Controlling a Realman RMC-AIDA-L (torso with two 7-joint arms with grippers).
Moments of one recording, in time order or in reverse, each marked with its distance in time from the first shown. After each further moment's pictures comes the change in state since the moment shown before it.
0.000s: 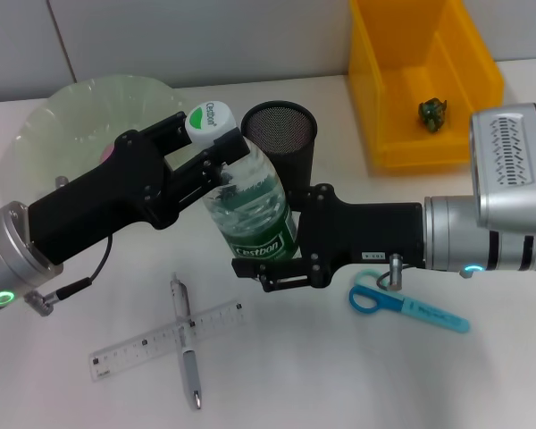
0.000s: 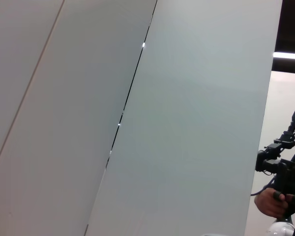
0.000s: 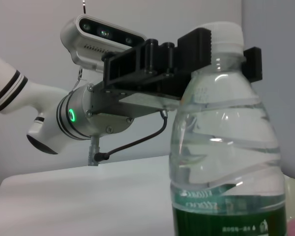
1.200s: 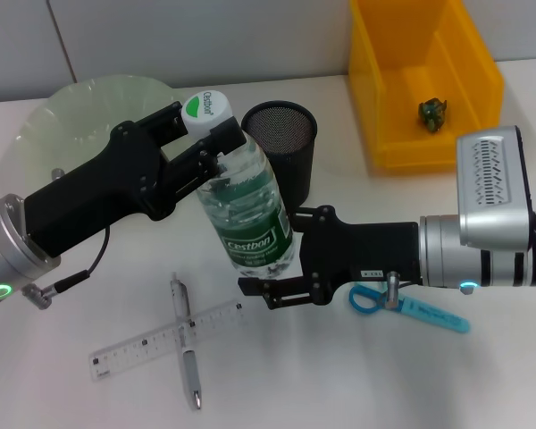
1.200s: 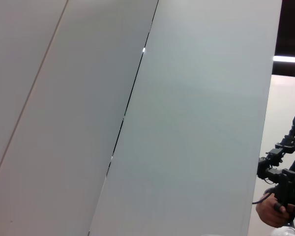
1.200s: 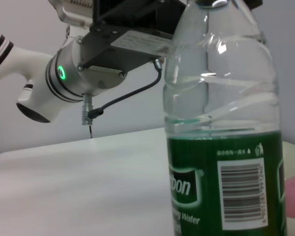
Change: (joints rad) left arm -0.003 0.002 0.000 0.007 -0.016 0.002 -0.003; right arm 0.004 0.000 -0.027 0.057 -0.016 0.062 -0.012
